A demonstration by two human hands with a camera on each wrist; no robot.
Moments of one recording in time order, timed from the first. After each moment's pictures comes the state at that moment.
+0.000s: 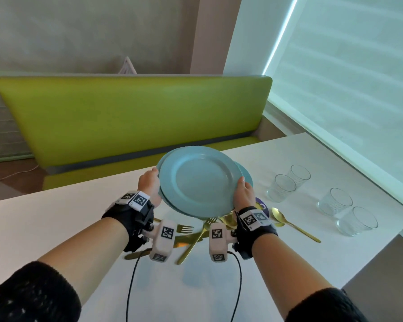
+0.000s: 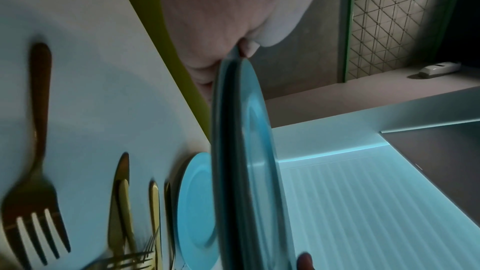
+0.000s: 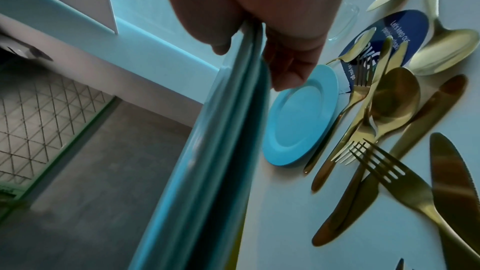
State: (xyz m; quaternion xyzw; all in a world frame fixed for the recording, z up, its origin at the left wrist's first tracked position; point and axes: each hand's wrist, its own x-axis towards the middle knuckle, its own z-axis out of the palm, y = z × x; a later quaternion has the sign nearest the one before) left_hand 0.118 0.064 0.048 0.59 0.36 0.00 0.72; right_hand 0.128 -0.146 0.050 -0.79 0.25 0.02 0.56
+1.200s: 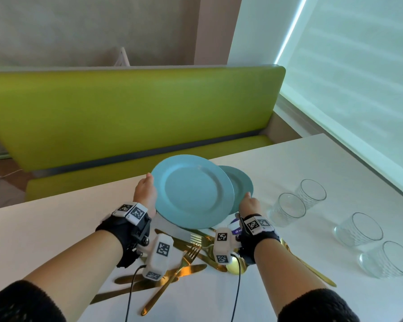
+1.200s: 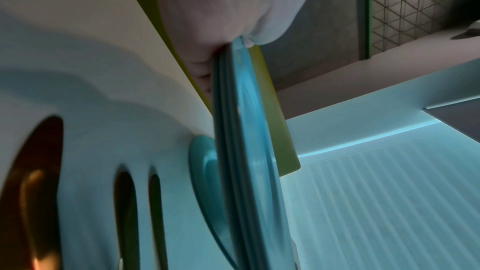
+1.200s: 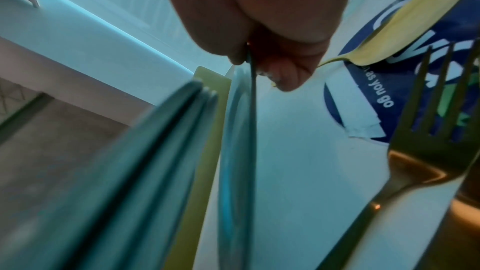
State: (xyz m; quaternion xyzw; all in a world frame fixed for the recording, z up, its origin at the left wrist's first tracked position) left_hand 0.210 0.014 0.006 0.57 0.41 0.02 0.71; right_hand 0.266 -0.218 -0.031 -0.79 0.30 0.13 0.52
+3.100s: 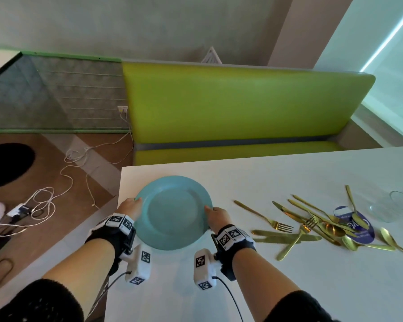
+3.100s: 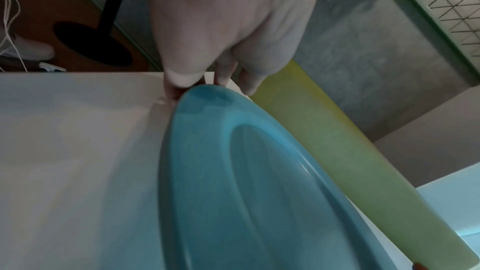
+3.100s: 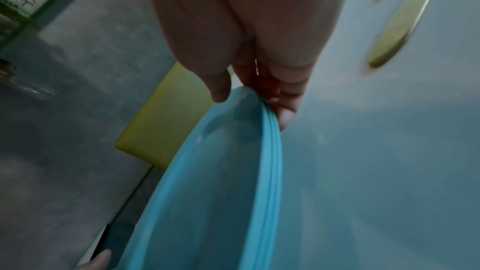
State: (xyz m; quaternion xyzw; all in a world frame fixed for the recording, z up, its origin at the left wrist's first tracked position) left_hand -0.049 0.349 -0.051 0.77 0.45 -0.12 0.45; right_hand 0.034 0.137 -0.069 -0.87 0.05 0.31 0.38
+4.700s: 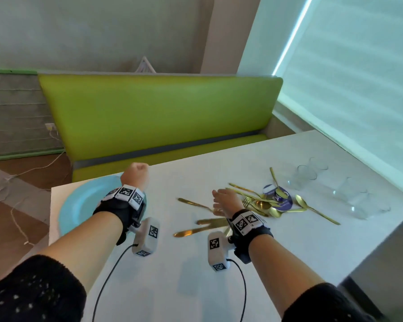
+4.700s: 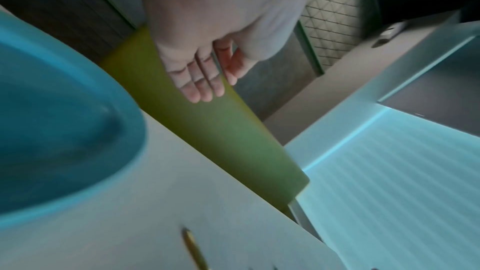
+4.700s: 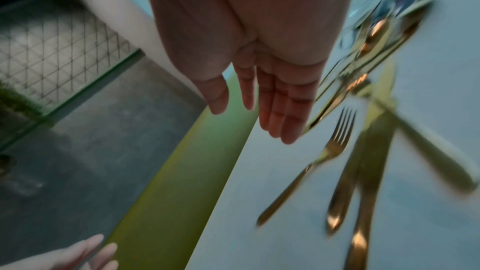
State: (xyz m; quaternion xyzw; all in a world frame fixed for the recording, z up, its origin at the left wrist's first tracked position) left_hand 0.040 0.217 0.044 0.82 0.32 0.03 0.48; right_hand 0.054 -0.015 0.016 -0.79 0.17 0.21 0.55
